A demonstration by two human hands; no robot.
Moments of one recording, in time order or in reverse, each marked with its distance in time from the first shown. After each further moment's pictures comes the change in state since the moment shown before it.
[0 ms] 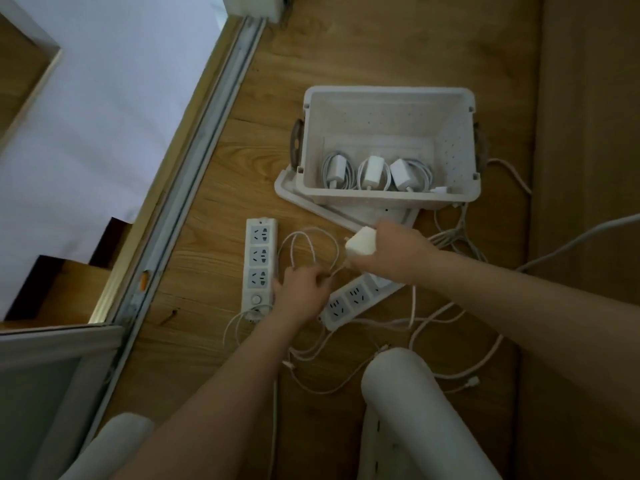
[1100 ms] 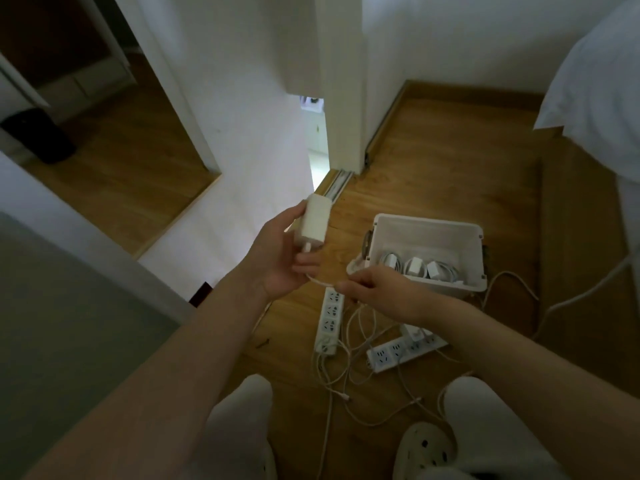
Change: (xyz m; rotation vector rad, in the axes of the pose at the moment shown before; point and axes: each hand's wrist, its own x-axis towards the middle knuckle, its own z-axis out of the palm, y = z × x) left_hand -0.256 0.050 -0.228 -1.557 -0.201 0.240; right_hand -0.201 -0.139 -0.067 0.261 -0.021 -0.606
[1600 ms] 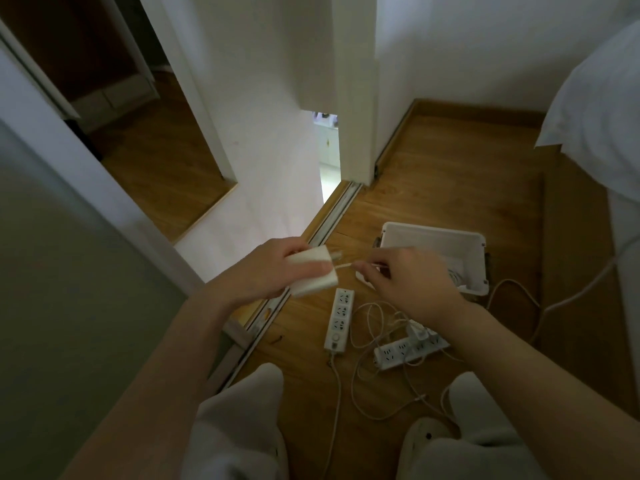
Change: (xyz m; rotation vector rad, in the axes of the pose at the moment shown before) left_hand -0.089 0.003 0.005 1.332 0.200 0.204; right_hand -0.045 -0.038 0.000 -0.516 0.459 -0.200
